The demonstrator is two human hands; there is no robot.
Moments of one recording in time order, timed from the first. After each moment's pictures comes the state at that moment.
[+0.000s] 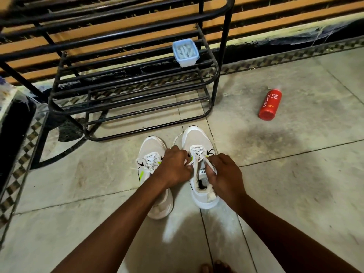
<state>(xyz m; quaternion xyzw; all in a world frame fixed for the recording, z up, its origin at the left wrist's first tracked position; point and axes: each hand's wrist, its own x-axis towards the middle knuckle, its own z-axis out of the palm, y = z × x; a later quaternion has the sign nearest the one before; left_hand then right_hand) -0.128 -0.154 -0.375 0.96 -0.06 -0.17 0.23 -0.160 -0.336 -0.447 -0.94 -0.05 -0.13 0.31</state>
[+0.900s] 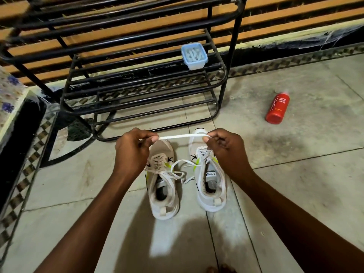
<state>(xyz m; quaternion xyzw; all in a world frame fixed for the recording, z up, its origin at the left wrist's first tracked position) -0.126 -0.064 -0.317 0.92 0.04 0.11 0.39 -0.112 -0.319 -0.367 -0.77 -0.05 -0.08 0.63</state>
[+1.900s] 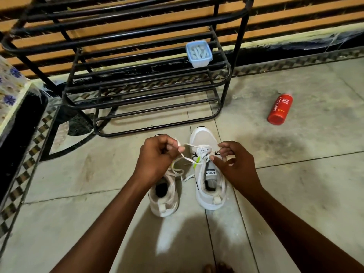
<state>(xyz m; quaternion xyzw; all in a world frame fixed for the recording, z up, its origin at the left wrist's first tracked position) -0.139 -0.105 -0.340 0.82 0.08 -0.02 0.57 -0.141 -0.347 -0.405 -0.82 -0.01 -0.08 0.57</state>
